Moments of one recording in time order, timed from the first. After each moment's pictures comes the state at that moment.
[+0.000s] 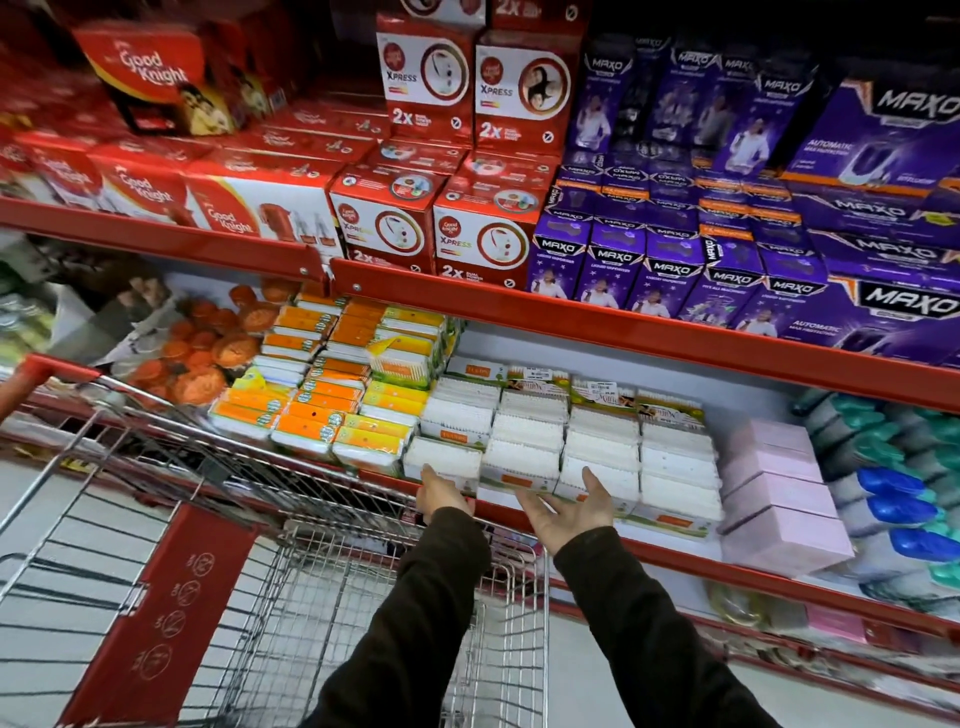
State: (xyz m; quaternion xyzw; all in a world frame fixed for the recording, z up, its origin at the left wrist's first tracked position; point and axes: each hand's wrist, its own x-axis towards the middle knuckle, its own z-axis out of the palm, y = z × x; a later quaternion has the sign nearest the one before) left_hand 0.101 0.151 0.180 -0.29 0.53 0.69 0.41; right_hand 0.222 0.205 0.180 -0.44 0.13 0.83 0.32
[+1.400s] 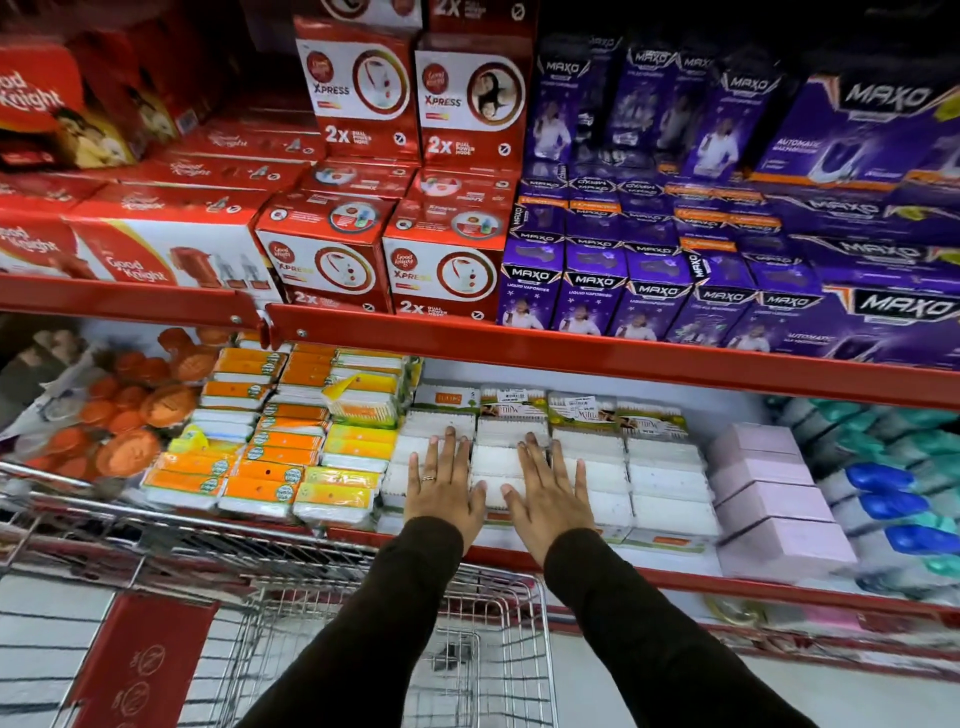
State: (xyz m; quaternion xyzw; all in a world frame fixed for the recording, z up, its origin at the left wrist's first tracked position) left_hand 0.059 0.189 0.147 0.55 0.82 0.01 0.14; right_hand 0.205 0.244 0.154 -0.49 -0.86 0.15 -0.01
